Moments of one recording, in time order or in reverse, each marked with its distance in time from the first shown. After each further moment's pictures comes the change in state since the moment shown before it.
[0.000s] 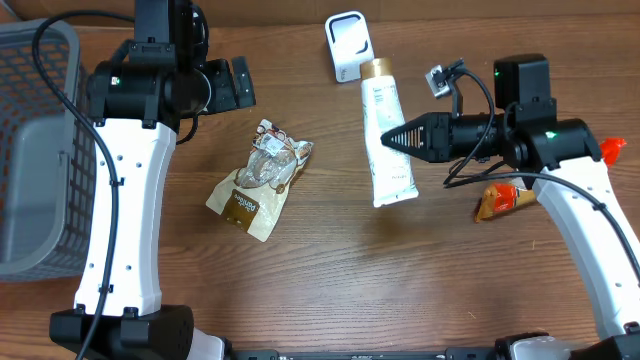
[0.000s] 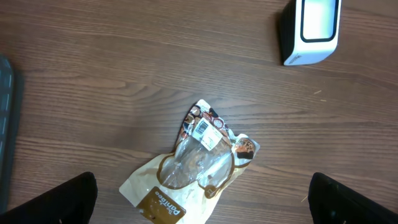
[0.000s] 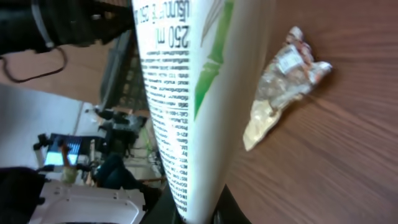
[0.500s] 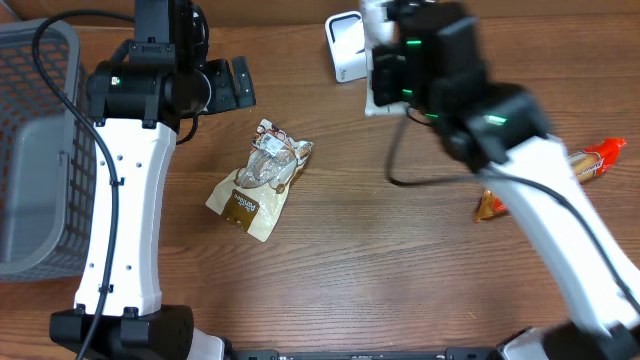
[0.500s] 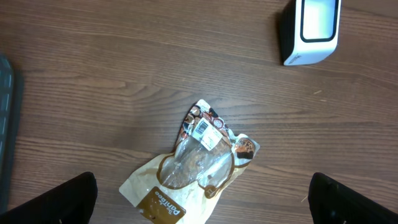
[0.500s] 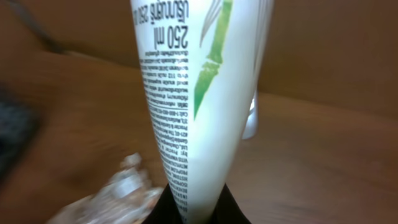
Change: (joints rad) left arm 0.000 0.000 0.000 0.000 0.000 0.000; right arm 0.352 0.182 0.446 0.042 1.207 -0.085
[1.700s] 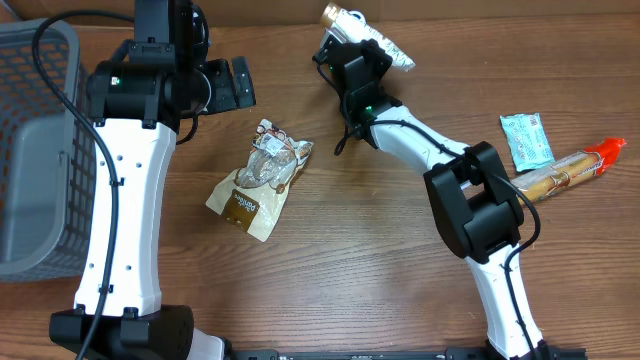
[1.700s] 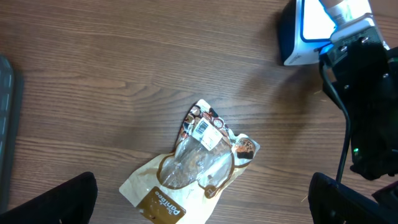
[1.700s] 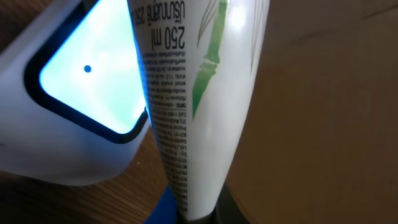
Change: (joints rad) left arm 0.000 0.000 0.000 0.000 0.000 0.000; right arm -0.022 0.714 -0.008 0.840 0.534 -1.008
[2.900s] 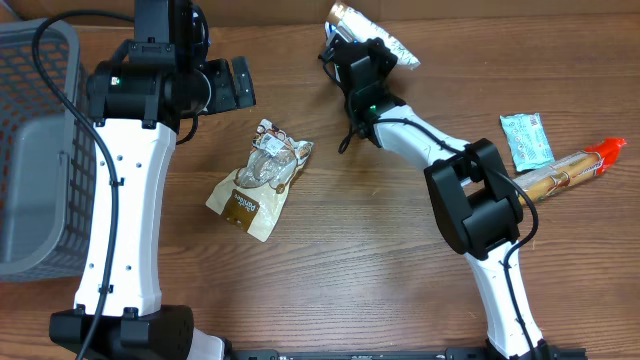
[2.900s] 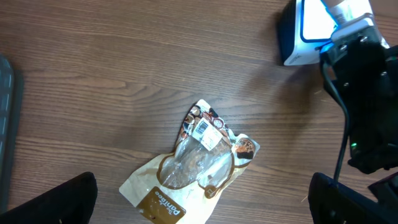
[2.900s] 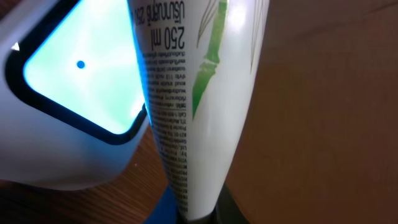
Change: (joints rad) left arm 0.000 0.000 0.000 0.000 0.000 0.000; right arm -0.006 0.023 0.000 0.038 -0.003 -0.016
